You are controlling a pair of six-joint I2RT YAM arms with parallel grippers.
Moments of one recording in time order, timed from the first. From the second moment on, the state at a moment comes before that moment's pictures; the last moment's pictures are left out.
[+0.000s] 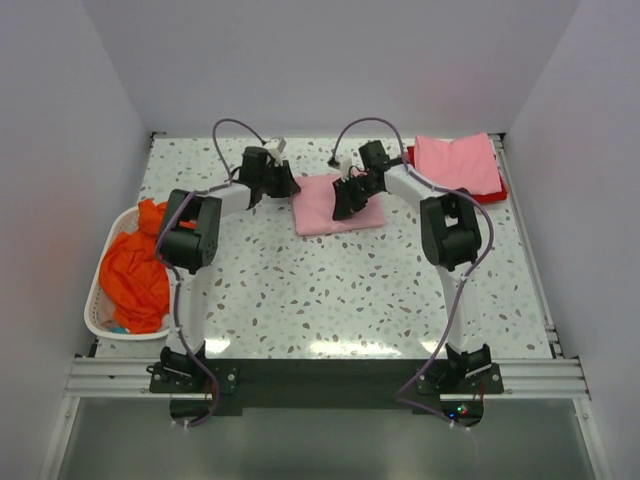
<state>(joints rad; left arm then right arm) -0.25 2.25 1.51 0.14 0.34 -0.34 0.35 2.34 1.85 -0.60 -0.68 -0.22</state>
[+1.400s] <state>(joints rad) -0.41 1.96 0.96 0.34 0.53 -0.44 0.21 2.44 2.04 -0.60 -0.53 0.07</state>
